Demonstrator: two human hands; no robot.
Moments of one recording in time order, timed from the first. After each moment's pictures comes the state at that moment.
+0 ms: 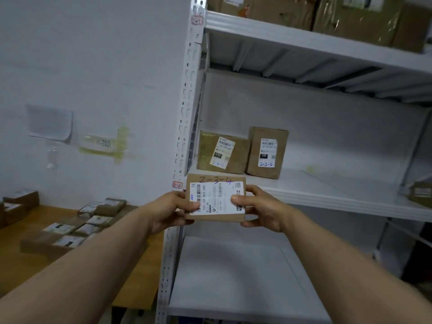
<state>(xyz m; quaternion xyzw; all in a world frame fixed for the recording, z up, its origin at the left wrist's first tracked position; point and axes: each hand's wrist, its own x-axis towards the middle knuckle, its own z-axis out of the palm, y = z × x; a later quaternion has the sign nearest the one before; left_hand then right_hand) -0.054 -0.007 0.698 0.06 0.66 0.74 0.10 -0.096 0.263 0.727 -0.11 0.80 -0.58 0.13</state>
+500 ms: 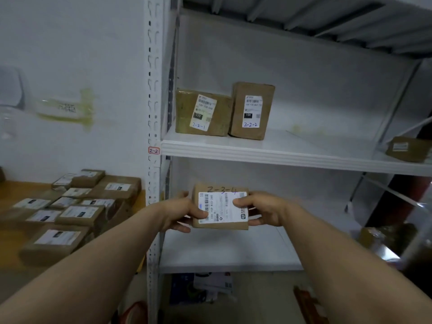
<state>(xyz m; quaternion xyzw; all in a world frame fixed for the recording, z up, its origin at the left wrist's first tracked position) -0.093 0.057 0.612 -0.02 0.78 0.60 0.20 -0.100 0.317 0.647 0.02 0.83 -0.53 0.20</state>
